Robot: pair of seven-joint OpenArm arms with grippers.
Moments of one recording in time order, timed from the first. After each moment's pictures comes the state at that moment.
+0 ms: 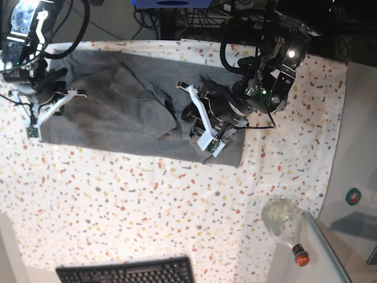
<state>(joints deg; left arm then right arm) 5.1 -15.9 22.7 96.5 -28.8 -8.8 46.9 -17.2 0.8 20.2 105.0 7.4 15.8 -54.7</state>
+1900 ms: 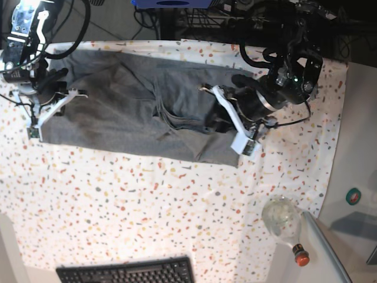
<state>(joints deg) 12.4 -17.7 9.4 106.9 -29.5 -9.0 47.1 -17.1 0.7 20.1 105.0 7.4 15.8 -54.7</state>
